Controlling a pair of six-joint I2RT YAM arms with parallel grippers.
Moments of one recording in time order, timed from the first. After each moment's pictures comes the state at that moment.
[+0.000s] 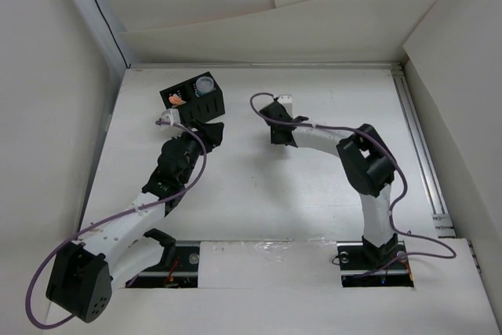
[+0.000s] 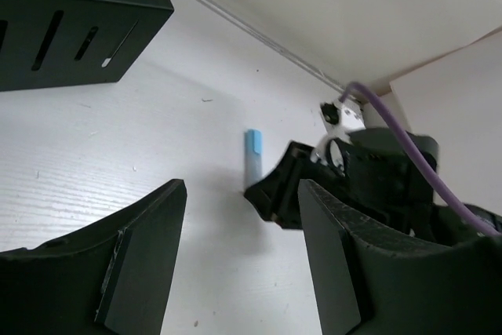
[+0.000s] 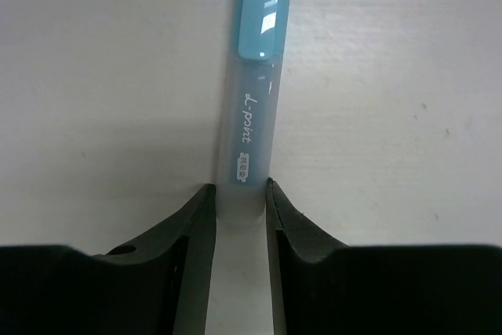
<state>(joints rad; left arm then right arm) -0.47 0.92 0.45 0.39 -0.22 -0.78 0.66 2.11 1.49 -0.32 0.48 0.50</state>
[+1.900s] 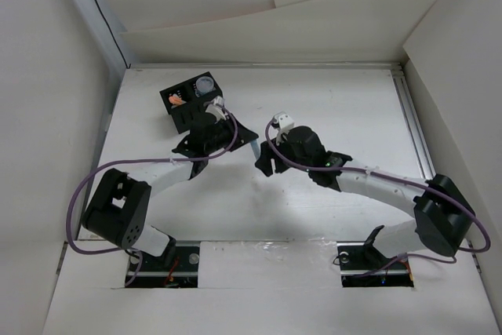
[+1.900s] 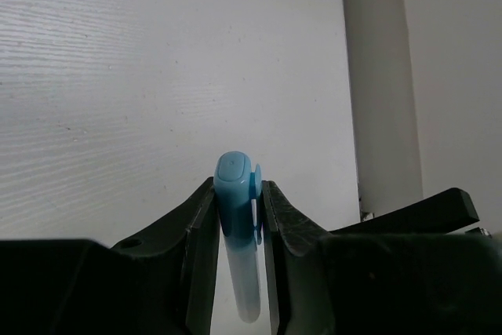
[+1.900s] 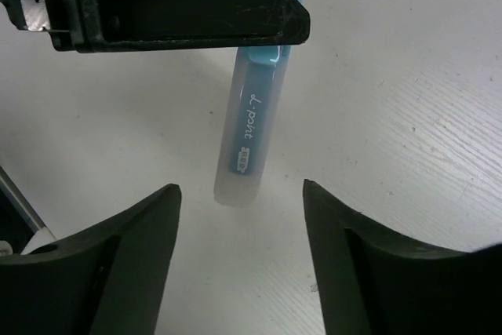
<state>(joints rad) -0.48 1.45 0.72 0.37 0.32 -0.93 0.82 1.40 0.85 0.04 -0.05 0.33</state>
